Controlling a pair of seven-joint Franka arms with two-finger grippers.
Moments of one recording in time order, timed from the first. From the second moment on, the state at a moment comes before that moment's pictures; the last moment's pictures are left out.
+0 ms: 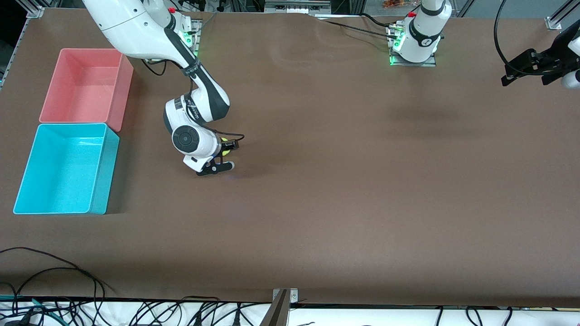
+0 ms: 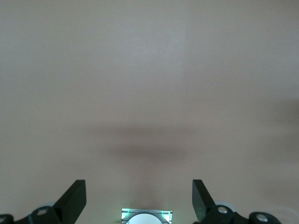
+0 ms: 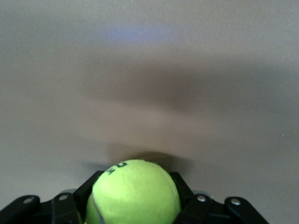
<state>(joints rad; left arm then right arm) 0.00 -0.13 0.03 -1.65 -0.01 1.43 -0.03 0.30 0.58 0.17 -1.93 0.06 2.27 0.19</state>
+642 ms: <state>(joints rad) 0.00 -0.12 0.03 -1.63 -0.01 1.43 -0.03 0.29 0.54 0.12 -1.71 0.03 1.96 0.17</state>
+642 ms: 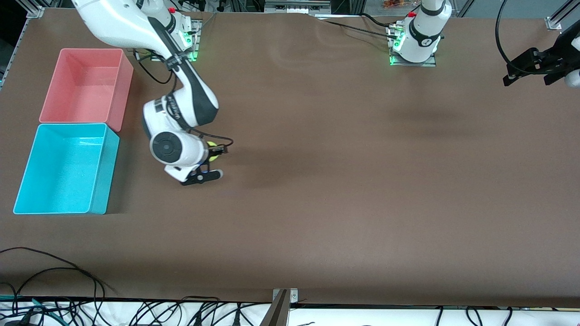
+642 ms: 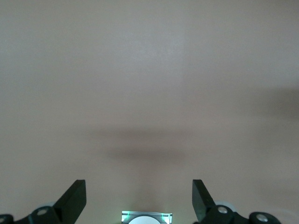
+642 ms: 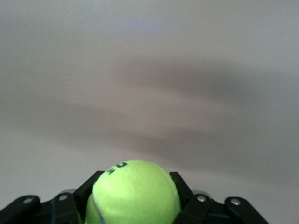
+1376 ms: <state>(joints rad) 0.00 -0.12 0.03 -1.63 -0.01 1.43 -0.03 0.28 0.42 -0.27 -1.65 -0.05 1.71 -0.28</state>
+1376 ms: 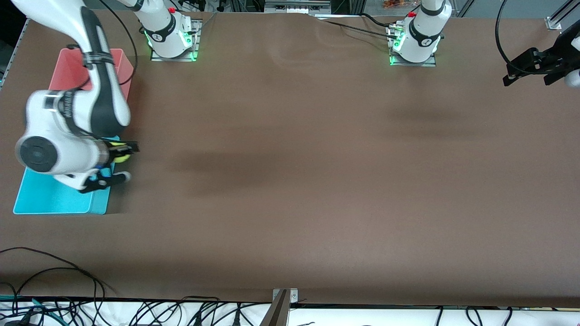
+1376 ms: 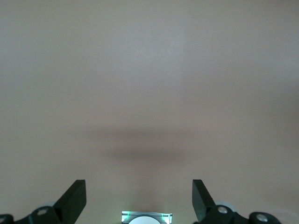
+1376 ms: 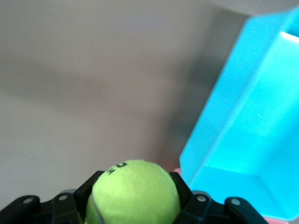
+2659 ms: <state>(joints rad) 0.00 -0.12 0.03 -1.63 -0.01 1.43 -0.03 0.23 0.24 -0.58 -2.23 -0.07 2.33 -0.62</state>
